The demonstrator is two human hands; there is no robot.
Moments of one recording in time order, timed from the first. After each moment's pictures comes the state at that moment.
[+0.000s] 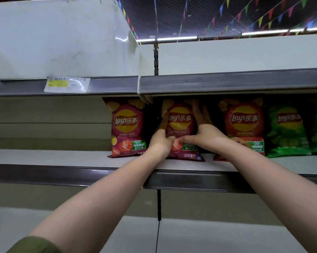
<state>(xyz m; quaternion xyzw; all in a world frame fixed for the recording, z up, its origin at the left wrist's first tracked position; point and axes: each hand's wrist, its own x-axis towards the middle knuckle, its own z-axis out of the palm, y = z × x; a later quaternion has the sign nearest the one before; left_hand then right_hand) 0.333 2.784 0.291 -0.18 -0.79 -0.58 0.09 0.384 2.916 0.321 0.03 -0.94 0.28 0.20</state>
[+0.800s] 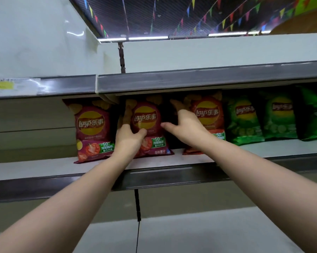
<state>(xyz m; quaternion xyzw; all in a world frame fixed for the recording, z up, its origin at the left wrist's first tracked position) 0.340 2.783 0.294 -0.19 -0.78 -0.55 0.22 0.416 2.924 0.329 -0.01 -0.90 0.26 0.34</state>
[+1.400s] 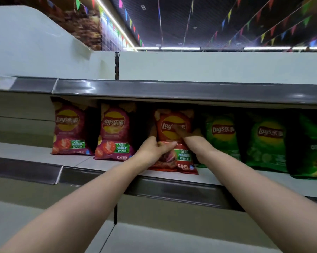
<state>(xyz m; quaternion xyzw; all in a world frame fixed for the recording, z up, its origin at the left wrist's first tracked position) 0.391 2.932 0.294 -0.17 -0.82 -0.54 0.09 0.401 3.064 0.316 -0.06 -0.78 0.61 0.16</state>
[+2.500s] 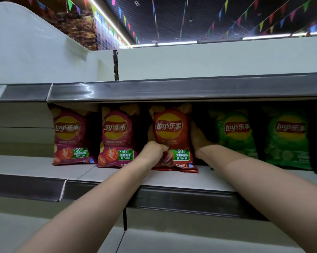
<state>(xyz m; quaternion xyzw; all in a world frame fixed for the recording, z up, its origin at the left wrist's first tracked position) 0.367 2.924 0.299 -0.10 -0.78 -0.62 0.02 0.336 3.059 0.309 0.01 -0.63 0.77 0.12</state>
